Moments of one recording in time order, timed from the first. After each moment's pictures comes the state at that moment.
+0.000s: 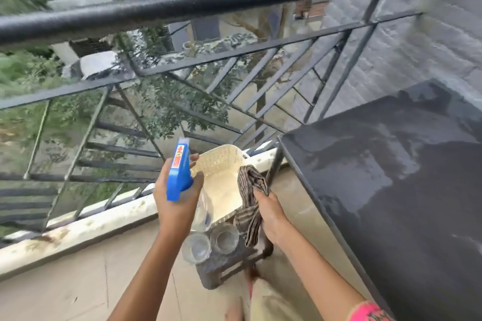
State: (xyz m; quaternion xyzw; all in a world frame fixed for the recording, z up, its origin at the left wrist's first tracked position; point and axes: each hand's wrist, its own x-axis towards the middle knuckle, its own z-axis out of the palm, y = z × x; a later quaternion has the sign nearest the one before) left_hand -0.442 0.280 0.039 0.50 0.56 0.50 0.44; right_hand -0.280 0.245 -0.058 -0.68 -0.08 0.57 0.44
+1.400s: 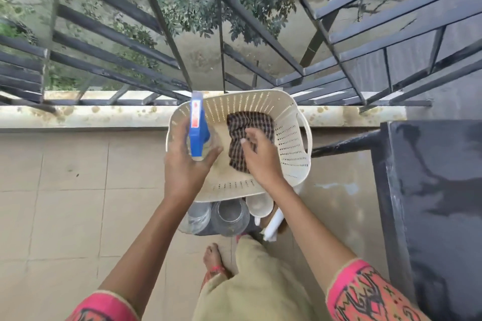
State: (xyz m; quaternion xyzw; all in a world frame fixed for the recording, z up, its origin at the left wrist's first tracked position) left_hand -0.455 0.345 -0.145 0.48 0.73 0.34 0.33; right_hand -0.309 0.373 -0.193 -0.68 -0.52 0.47 0.19
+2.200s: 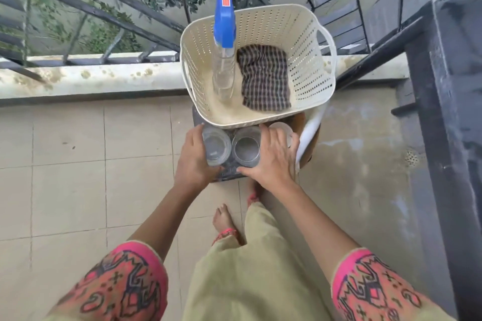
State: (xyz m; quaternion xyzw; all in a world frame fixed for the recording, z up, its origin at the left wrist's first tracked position) left_hand -0.500 0.214 -0.244 0.59 0.68 0.17 0.39; right_hand -0.326 0.217 -0.241 -0.68 -0.72 0.13 -0.03
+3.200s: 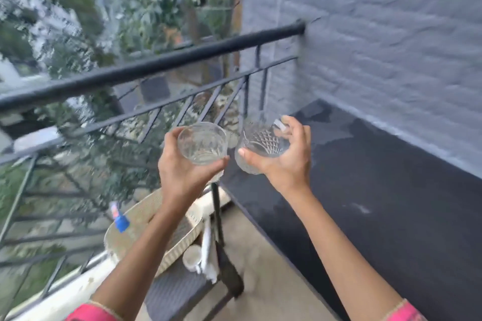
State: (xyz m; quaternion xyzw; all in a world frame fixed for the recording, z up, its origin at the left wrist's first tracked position) left_hand -0.304 0.233 0.145 0.69 0.43 0.48 0.34; right_hand -0.149 0.147 0.150 -0.69 -0.40 0.02 0.60
